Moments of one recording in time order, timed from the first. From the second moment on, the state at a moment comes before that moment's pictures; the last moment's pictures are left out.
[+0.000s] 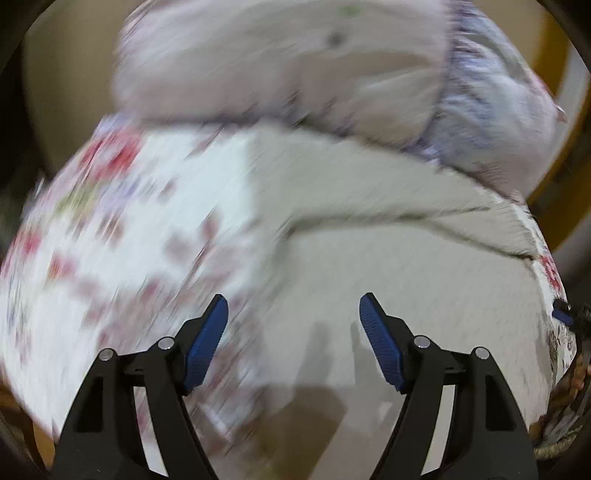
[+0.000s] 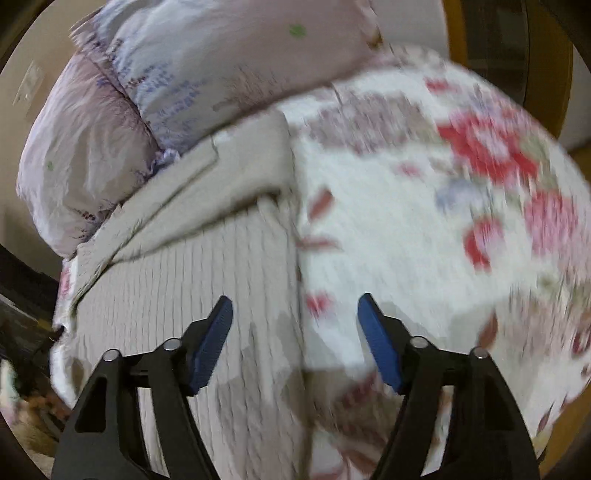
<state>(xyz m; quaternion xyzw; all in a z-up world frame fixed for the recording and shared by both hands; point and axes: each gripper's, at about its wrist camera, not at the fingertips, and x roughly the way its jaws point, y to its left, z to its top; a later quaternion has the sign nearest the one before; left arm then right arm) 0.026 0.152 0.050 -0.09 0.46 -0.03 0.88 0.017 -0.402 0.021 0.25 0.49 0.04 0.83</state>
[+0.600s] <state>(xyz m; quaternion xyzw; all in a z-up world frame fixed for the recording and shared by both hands) -0.059 0.136 0.028 -0.28 0.53 -0.17 0.78 0.024 -0.368 0.023 0.37 0.49 0.26 0.75</state>
